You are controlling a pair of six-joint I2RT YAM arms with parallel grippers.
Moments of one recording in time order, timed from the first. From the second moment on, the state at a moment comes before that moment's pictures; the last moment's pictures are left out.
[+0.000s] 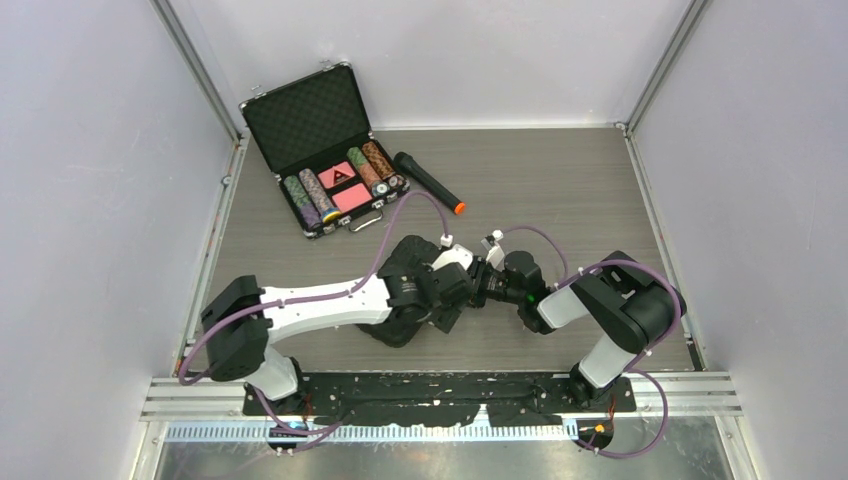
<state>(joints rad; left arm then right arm) -1.18 1.53 1.10 -0.67 -0.42 -0.49 0.61 1.64 0.31 1.01 -0.53 1.18</state>
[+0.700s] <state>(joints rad) -1.19 1.74 1.26 -0.81 -0.56 -0.50 0.61 1.63 0.31 1.00 -0.53 1.18</state>
